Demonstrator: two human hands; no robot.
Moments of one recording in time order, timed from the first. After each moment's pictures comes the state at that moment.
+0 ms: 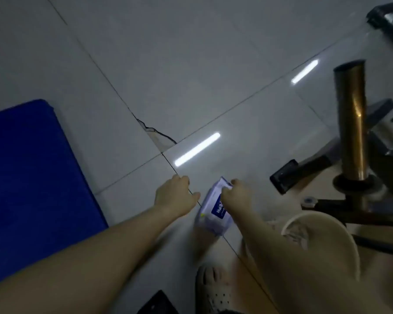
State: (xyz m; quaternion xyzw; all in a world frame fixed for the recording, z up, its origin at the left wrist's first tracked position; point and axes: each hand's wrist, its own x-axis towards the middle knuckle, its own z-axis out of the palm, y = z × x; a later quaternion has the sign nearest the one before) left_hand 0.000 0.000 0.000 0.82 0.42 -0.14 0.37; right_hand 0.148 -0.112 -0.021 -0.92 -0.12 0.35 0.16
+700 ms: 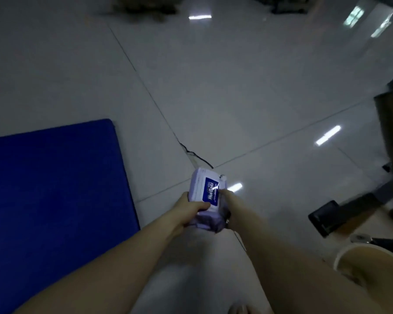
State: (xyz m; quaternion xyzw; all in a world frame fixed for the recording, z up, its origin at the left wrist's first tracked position) left_hand -0.098 0.019 -0.035 0.44 0.50 0.07 0.74; right_hand 0.046 -0.033 -0.015 -0.75 0.05 0.55 0.38
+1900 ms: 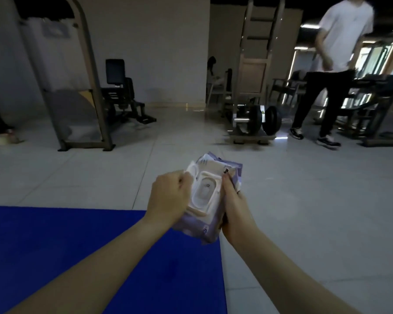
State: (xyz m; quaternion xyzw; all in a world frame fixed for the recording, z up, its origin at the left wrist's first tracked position) left_hand -0.383 0.003 0.349 0.67 0.54 0.50 0.12; right_hand -0.229 0.020 0.305 -0.42 -0.32 0.59 0.61
